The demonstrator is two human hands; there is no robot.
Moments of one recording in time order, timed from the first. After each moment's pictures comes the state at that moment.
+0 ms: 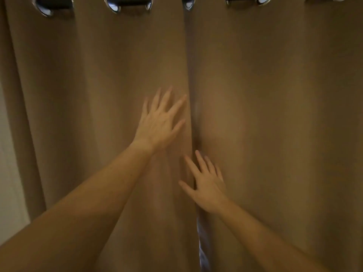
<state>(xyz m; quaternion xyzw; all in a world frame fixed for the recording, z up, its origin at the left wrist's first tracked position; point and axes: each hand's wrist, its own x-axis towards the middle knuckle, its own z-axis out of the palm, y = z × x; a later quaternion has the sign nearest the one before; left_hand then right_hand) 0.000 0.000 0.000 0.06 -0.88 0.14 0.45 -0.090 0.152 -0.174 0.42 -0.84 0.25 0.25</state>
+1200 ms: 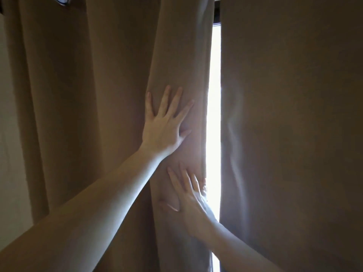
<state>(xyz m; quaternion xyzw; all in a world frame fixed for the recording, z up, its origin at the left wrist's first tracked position) -0.101 -0.122 -0.005 0.15 -0.76 0.37 0.52 -0.165 -0.009 -0.189 0.55 -0.75 0.29 0.23</state>
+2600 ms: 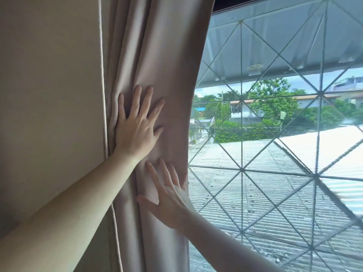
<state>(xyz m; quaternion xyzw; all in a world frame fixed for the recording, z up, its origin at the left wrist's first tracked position) 0.137 -0.467 -0.007 0.30 -0.71 0.44 0.47 0.045 -0.369 -0.168 0.66 -0.65 0.34 0.14</state>
